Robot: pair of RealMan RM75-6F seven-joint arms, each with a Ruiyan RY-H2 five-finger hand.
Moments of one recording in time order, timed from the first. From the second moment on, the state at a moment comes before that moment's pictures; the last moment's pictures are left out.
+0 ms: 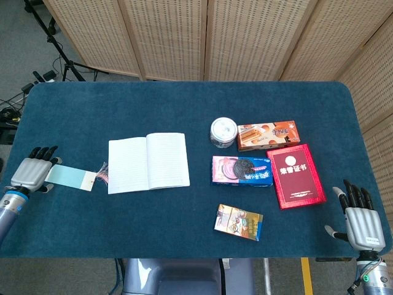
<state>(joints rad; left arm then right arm) -0.50 -1.25 -0.03 -1.11 1.35 0.80 0.05 0.06 -1.17 0.06 -1.65 -1.39 1.42 -0.23</state>
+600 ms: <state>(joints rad) -0.52 -1.30 -0.01 -1.07 1.35 0.80 0.11 0.06 -1.17 0.06 -1.64 -1.39 1.43 -0.22</state>
